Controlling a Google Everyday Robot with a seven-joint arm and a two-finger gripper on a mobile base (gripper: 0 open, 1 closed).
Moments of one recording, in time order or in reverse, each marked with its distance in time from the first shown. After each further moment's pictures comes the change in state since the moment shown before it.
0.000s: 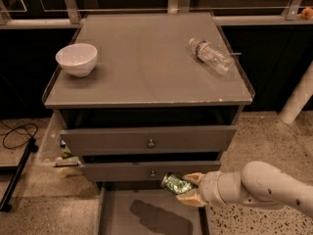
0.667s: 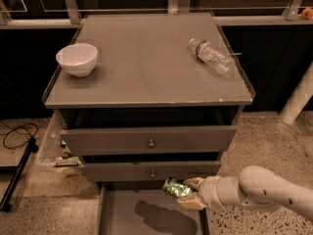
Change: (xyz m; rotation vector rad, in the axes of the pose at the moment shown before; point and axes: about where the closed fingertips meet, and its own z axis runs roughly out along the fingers) arm 0.034 -0.005 0.027 -0.034 -0.006 0.063
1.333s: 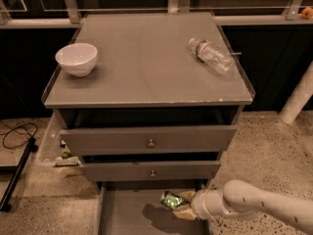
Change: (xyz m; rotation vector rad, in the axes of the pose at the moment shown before) arm 0.084 -0.016 0.087 -0.033 0.024 0.040
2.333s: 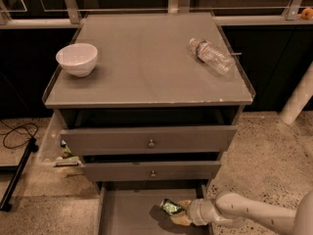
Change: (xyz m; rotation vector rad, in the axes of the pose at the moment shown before) arm 0.080 -0.023 0.093 -0.028 -0.010 0.108
